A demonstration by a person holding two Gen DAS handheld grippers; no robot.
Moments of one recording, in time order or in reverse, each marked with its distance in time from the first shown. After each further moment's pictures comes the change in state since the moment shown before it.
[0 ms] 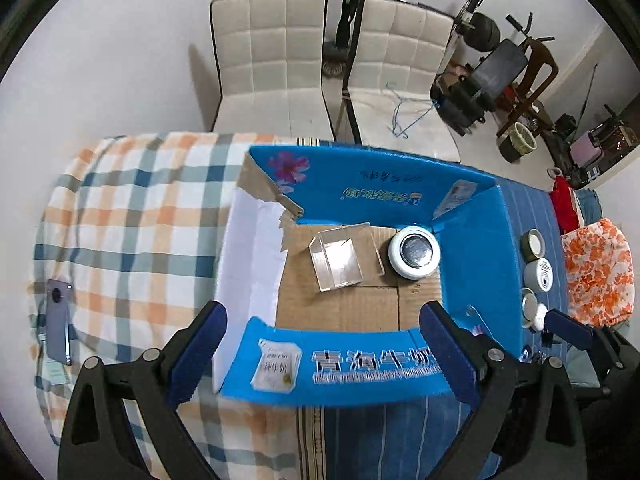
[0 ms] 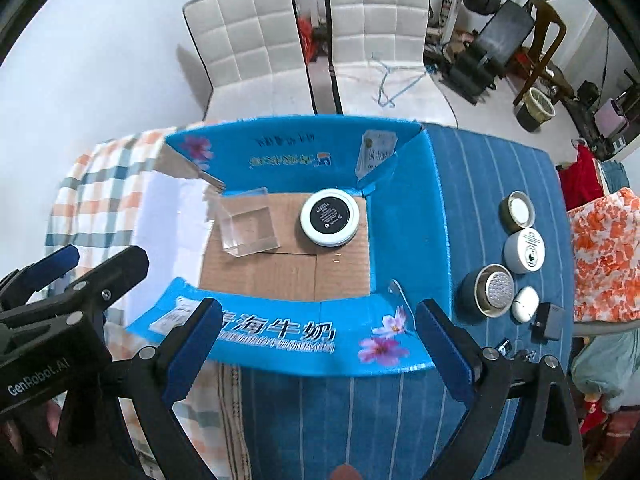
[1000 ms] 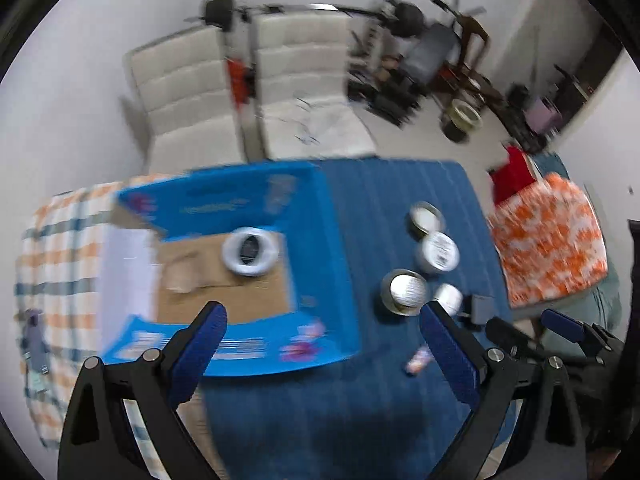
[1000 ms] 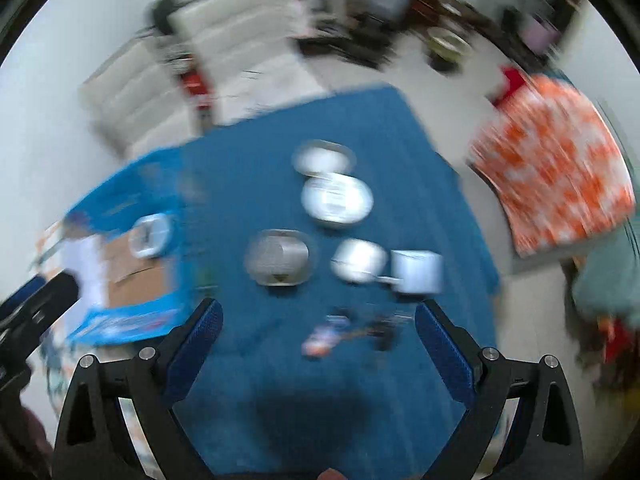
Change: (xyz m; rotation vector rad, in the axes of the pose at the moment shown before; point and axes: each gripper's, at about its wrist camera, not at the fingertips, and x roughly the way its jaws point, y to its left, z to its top) left arm -0.016 -0.232 -0.023 0.173 -0.024 -0.079; right arm -0.019 -0.332 -0.081 0.404 0.046 -0.092
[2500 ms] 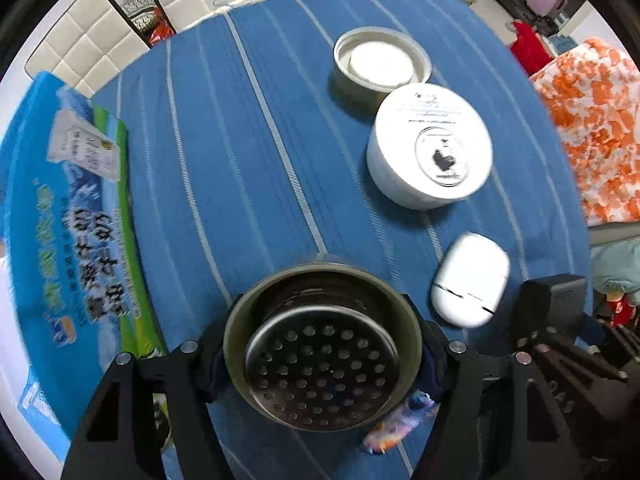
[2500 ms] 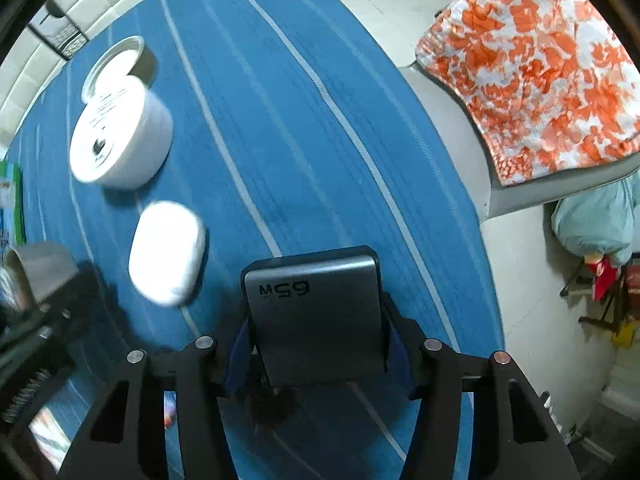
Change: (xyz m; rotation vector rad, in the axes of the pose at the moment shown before) left arm 0.218 -0.148 -0.056 0.183 0.304 0.106; right arm 0.174 -0.067 -0.007 0.057 0.170 -0.132
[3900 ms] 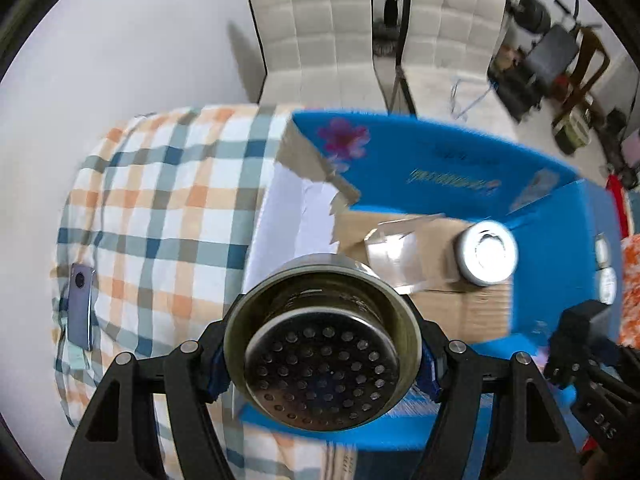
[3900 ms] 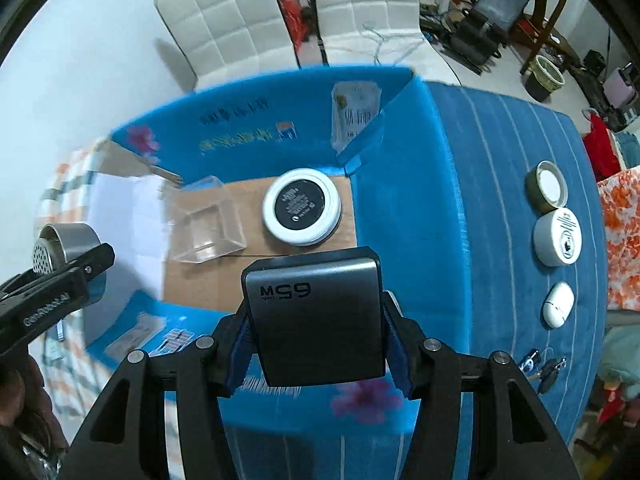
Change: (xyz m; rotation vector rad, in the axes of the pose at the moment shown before) left arm -0.095 0.413 -0.066 -0.422 -0.122 0.132; right arm -0.109 0.385 -0.064 -0.405 -0.104 0.170
